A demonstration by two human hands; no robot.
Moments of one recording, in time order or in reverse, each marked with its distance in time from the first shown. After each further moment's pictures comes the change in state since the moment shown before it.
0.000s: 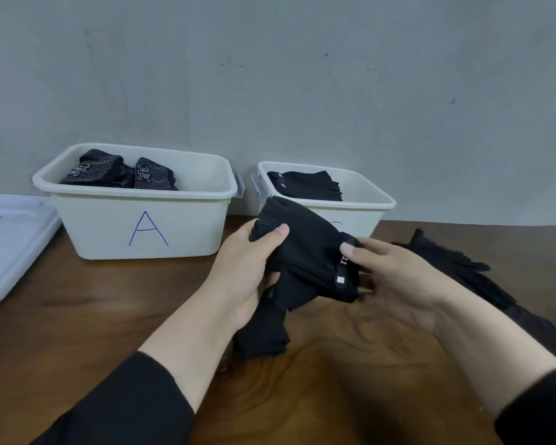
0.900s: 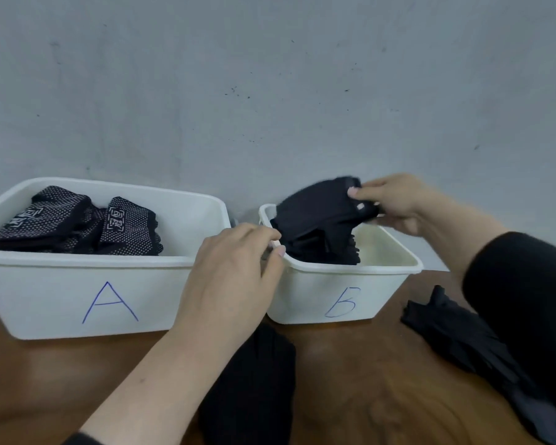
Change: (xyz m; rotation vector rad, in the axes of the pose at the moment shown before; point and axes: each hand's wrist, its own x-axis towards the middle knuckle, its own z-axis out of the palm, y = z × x) left_hand 0.096 0.033 -0.028 1.252 0.257 0.786; right_hand 0.200 -0.138 -0.048 -0.471 0.325 -0.099
